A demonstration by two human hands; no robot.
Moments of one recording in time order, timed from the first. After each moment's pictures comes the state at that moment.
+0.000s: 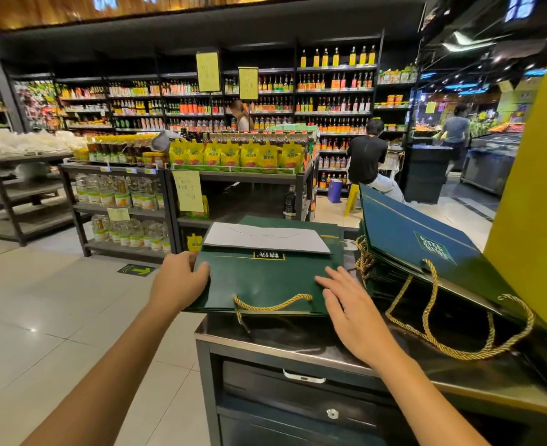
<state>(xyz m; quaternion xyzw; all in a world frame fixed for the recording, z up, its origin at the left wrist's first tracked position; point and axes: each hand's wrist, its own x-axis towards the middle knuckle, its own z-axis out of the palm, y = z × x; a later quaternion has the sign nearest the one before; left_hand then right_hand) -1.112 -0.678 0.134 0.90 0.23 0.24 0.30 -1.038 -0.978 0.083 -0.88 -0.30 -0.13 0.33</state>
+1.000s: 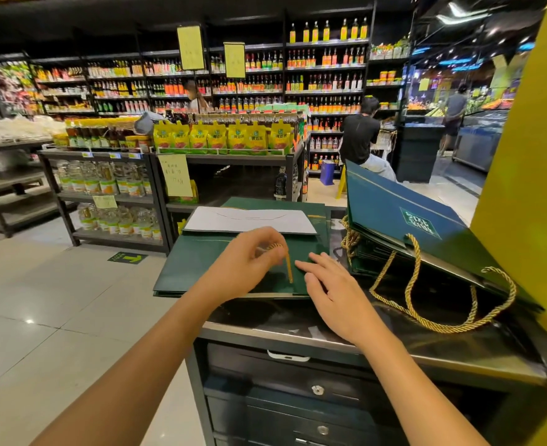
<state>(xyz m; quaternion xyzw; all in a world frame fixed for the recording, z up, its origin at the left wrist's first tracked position) -1.099 -0.788 0.151 0.89 -0.10 0.16 0.41 -1.039 -0.983 0.079 -0.88 -0.31 -0.10 0.35</state>
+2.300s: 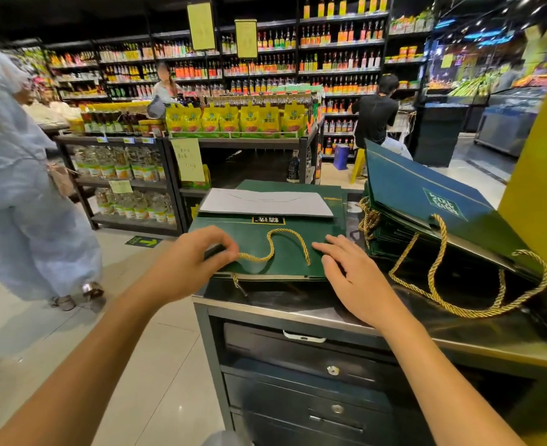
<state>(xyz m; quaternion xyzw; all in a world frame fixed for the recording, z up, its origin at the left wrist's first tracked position) -1.147 -0.705 0.138 0.95 -0.05 0.17 0.27 -1.044 -0.984 0.082 -0.88 -0.31 -0.09 0.36</state>
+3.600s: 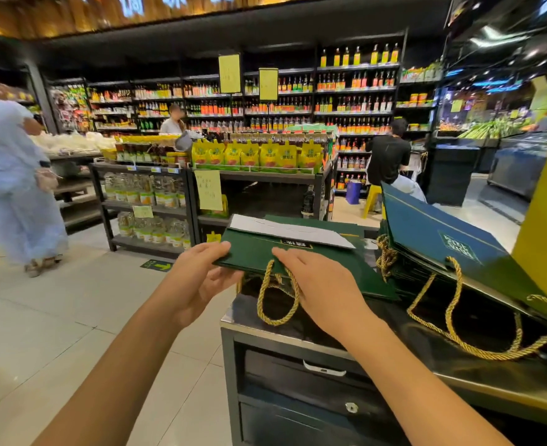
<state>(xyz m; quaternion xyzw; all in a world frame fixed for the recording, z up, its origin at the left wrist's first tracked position) -1.178 -0.711 0.172 0.55 0.13 0.17 0.81 -1.090 -0.908 0.152 -0.86 -0.43 -0.26 0.13</state>
